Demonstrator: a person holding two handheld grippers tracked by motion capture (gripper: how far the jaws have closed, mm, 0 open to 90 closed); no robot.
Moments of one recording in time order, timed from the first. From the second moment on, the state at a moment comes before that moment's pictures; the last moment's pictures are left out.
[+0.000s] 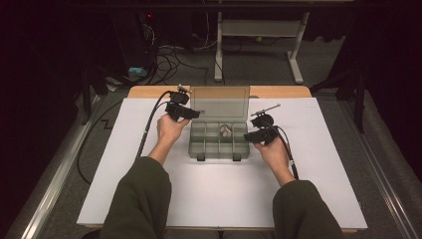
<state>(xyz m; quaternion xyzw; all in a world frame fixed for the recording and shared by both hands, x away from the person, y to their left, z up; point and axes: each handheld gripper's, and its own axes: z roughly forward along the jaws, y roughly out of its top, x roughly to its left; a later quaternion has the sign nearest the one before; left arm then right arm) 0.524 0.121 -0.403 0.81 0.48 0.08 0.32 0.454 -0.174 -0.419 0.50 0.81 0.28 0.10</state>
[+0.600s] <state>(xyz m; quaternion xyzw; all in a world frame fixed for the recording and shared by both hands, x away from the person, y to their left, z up) 0.511 0.126 -0.401 0.81 0.47 0.08 0.33 0.454 -0.174 -0.419 0.50 0.82 0.27 0.11</state>
